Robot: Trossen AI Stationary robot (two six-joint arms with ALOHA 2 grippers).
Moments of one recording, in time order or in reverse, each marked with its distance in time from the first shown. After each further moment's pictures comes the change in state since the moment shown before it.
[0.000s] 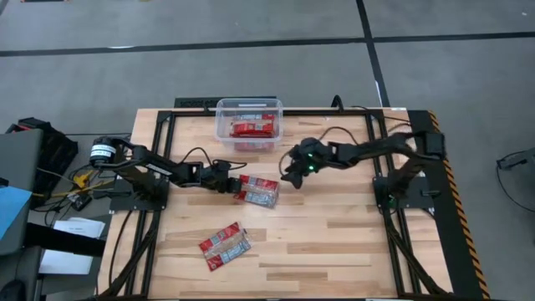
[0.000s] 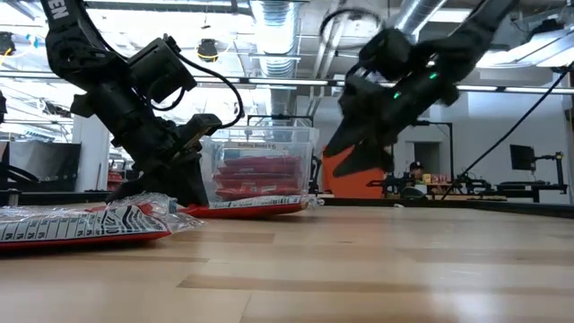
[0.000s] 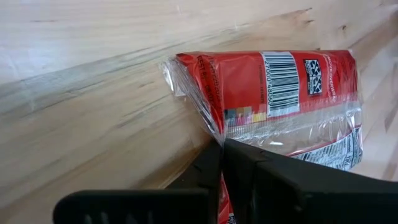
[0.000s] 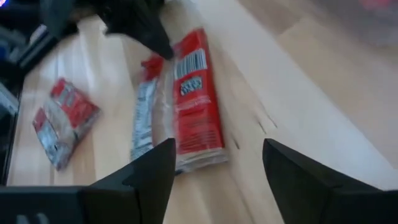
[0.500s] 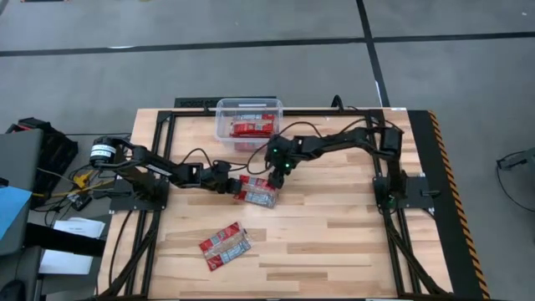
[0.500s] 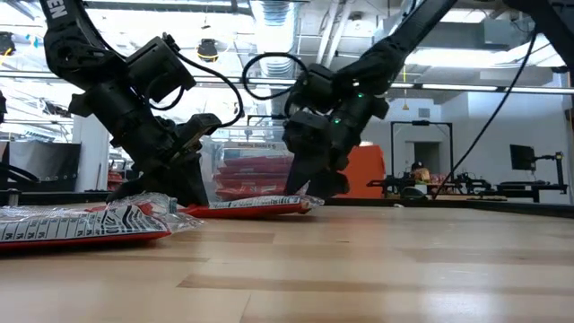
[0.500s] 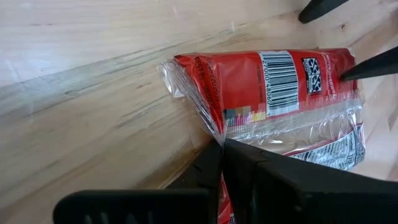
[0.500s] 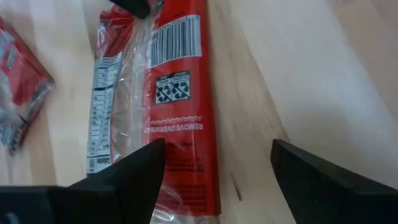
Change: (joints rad) left arm -0.002 0.000 -0.001 0.002 -0.033 0.019; right arm -0.023 0.415 0.491 -0.426 -0.161 -0.185
